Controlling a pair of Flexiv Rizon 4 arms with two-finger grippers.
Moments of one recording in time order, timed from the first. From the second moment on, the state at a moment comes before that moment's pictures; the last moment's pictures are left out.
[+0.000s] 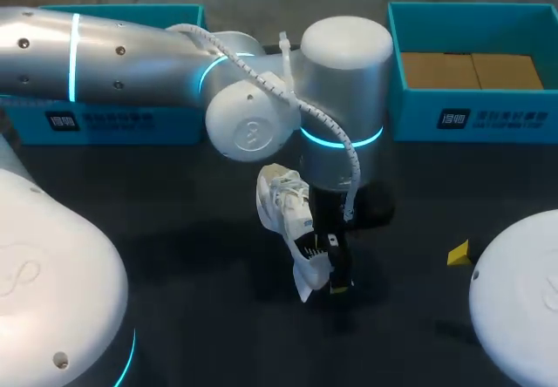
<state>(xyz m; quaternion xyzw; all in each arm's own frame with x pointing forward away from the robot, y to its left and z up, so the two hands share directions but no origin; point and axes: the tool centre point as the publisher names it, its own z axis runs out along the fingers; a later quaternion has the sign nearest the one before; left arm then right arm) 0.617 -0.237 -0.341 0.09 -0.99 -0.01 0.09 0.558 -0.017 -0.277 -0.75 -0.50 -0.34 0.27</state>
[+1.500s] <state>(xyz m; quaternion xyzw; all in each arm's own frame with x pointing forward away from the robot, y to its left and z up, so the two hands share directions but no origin) 0.610 -0.239 -0.396 0.14 -0.99 -0.04 0.07 0.557 -0.017 -0.277 -0.75 -0.50 -0.34 0.27</state>
